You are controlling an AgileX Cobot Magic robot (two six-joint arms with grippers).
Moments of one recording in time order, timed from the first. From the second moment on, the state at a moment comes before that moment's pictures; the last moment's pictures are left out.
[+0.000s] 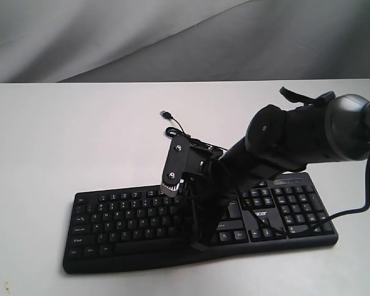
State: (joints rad) left arm 0.10 0.00 0.00 0.12 0.27 -0.07; right arm 0.62 1.91 -1.03 0.77 0.46 -1.43
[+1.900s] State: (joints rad) left arm 0.10 0.00 0.00 0.12 0.27 -0.07; right arm 0.62 1.93 -1.03 0.75 0.46 -1.41
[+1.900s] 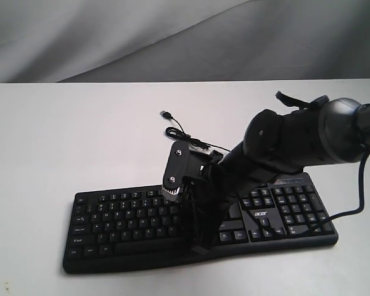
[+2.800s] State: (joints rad) left arm 0.10 0.00 0.00 0.12 0.27 -0.07; right arm 0.64 1.96 -1.13 0.77 0.49 -1.42
